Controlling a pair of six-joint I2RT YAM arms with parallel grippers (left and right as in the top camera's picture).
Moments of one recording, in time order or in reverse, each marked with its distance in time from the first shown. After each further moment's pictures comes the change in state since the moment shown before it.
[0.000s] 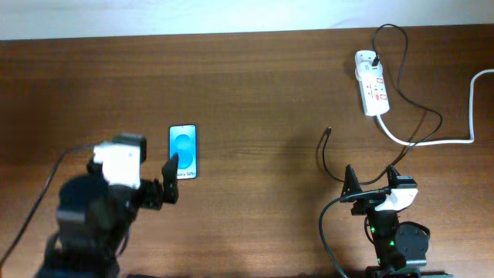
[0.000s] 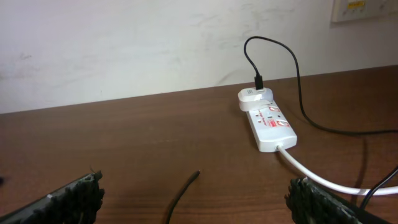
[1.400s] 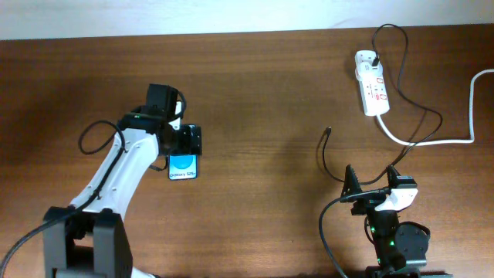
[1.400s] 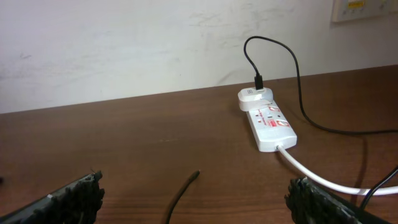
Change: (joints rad) left arm 0.000 0.970 0.157 0.024 -0.077 -0.148; right arm 0.000 0.000 0.000 0.000 0.000 0.000
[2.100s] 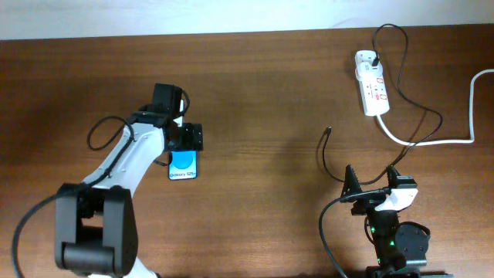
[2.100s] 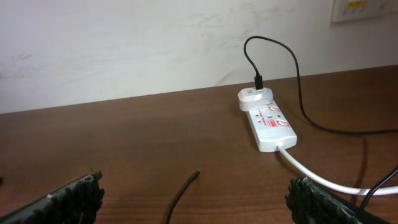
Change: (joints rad) left arm 0.000 0.114 0.000 0.114 -0.047 -0.003; right arm 0.000 0.000 0.000 0.000 0.000 0.001
